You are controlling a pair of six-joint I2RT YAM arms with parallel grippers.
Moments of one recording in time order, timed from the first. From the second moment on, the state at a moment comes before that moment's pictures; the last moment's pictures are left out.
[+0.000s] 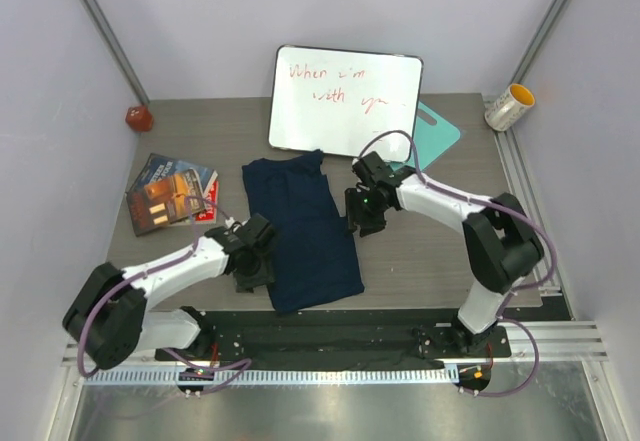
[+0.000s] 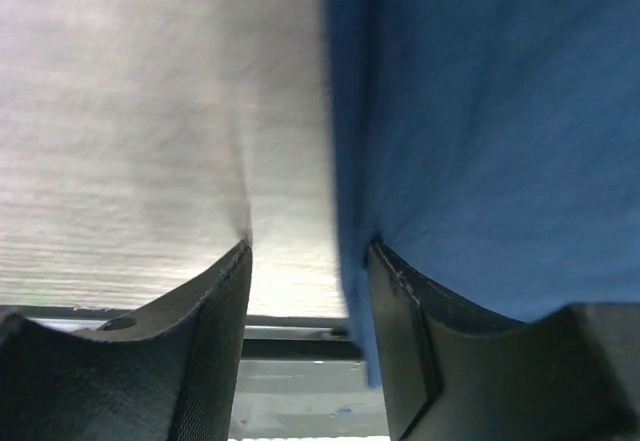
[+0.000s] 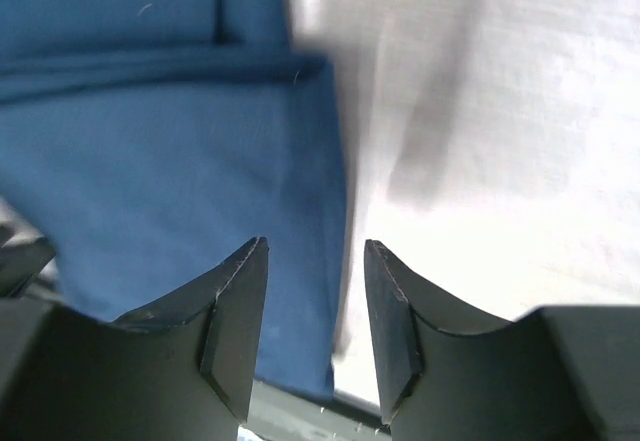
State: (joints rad) left arm -0.68 1.31 0.66 -0.73 -0.08 -0.89; right arm 0.59 1.78 1.18 -0.62 -0.19 0.52
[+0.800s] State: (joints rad) left arm -0.68 0.95 0.42 -0.57 -0.04 -1.07; right arm 0.59 1.46 0.64 -0.31 -0.49 0.70
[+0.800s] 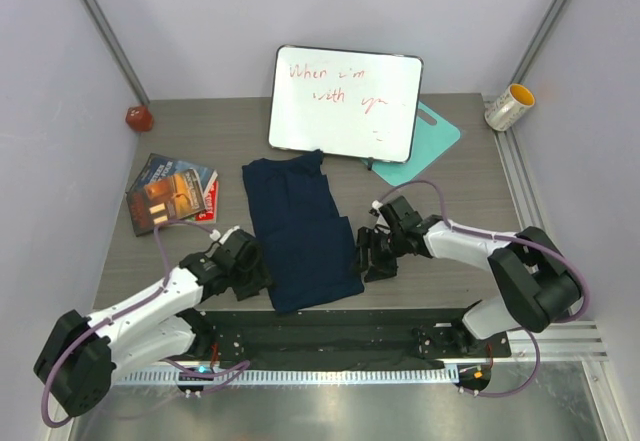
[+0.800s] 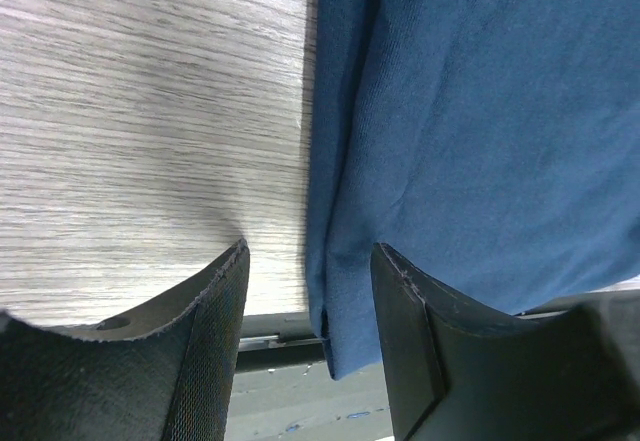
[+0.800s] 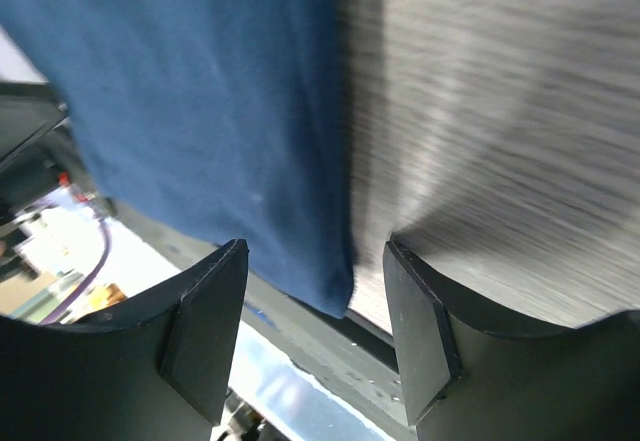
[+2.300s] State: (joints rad) left arm -0.85 1.08 0.50 -0.51 -0.08 -1.22; right arm 0.63 1.52 0.61 -0.19 -0.61 0.83
